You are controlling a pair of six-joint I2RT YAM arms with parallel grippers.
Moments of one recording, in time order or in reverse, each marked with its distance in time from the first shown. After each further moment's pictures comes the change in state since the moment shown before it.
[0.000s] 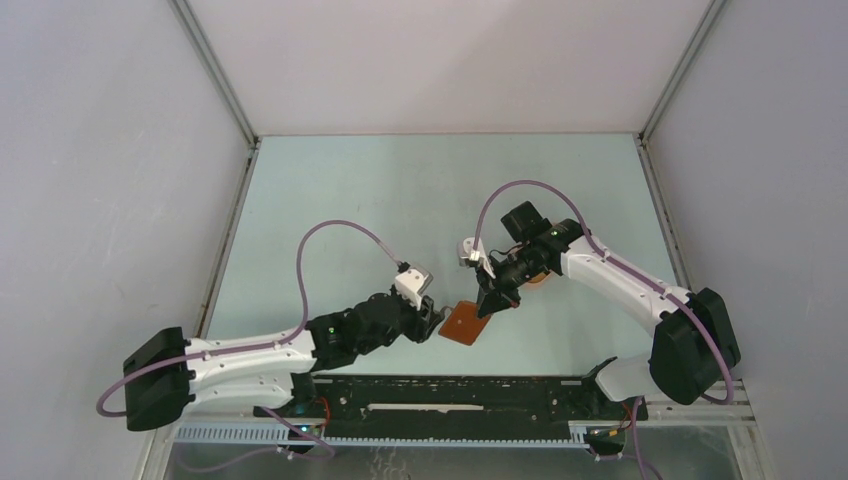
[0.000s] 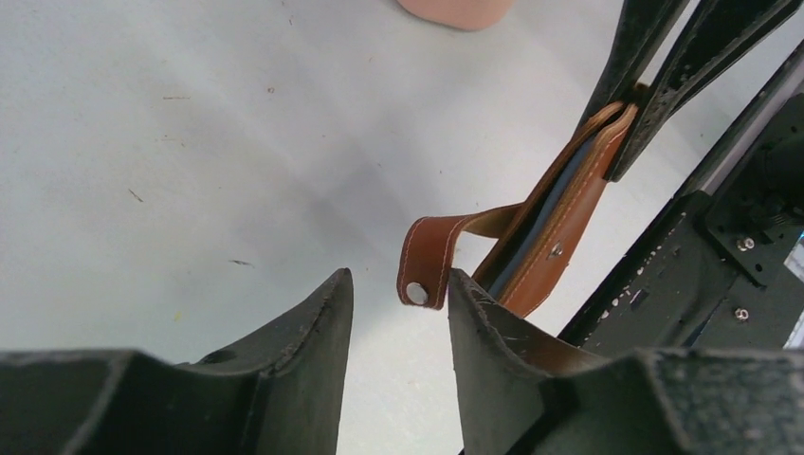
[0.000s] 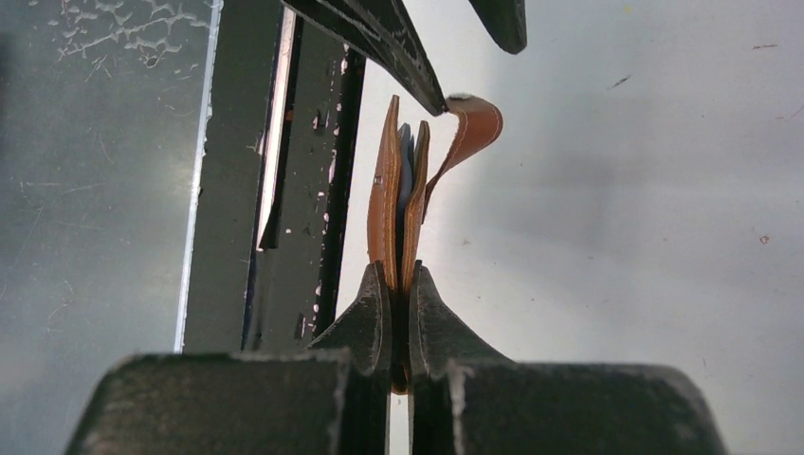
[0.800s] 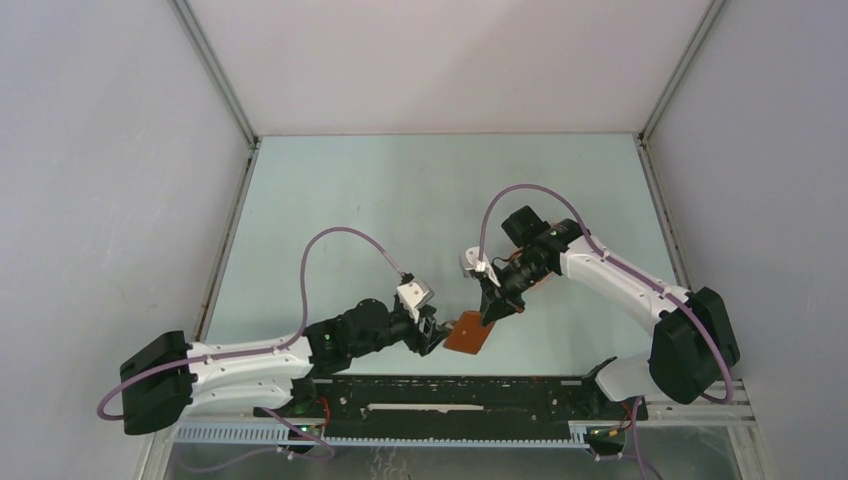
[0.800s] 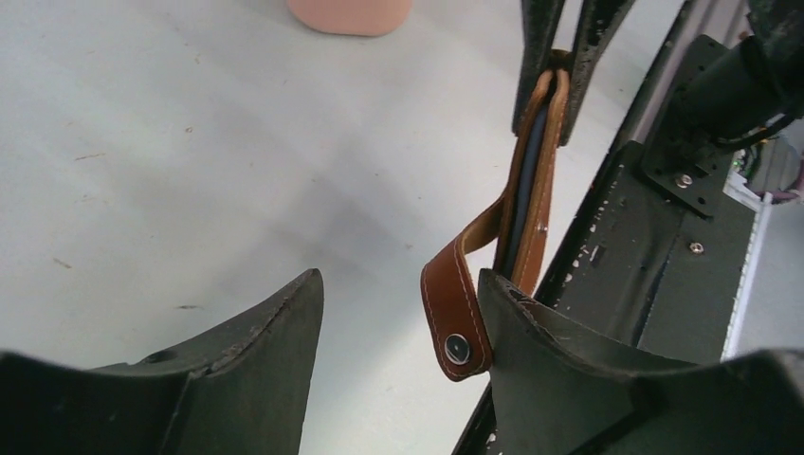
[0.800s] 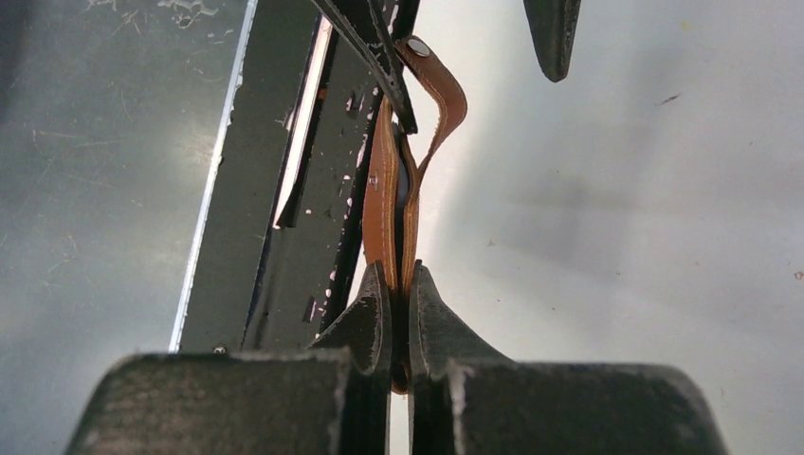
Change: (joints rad) left arm 0.011 -0.003 -0.101 0.197 0.185 0.127; right arm 0.002 0.004 0.000 -0.101 -0.043 -0.153
